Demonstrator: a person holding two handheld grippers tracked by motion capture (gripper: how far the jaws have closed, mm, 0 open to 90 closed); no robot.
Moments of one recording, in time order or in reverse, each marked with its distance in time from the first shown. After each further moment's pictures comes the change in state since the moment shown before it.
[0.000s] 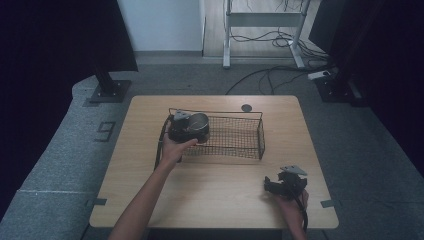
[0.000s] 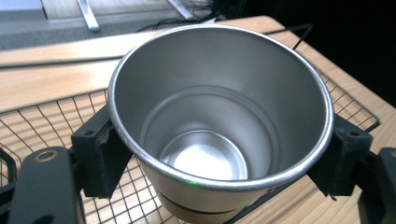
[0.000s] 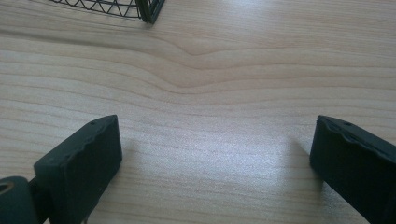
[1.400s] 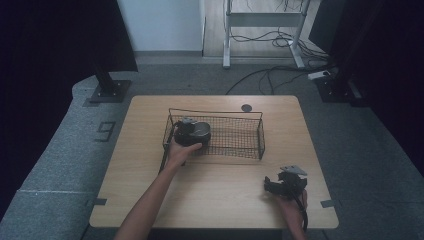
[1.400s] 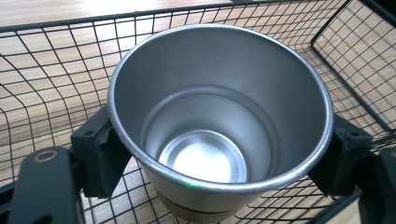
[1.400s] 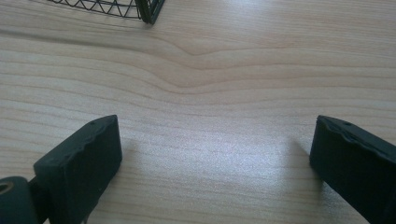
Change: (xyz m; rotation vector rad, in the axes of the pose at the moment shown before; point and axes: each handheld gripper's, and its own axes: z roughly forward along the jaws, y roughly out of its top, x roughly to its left) left arm 0.006 -0.024 0.045 0.124 0.057 -0.022; right arm 0.000 0.000 0.000 0.000 -0.001 0.000
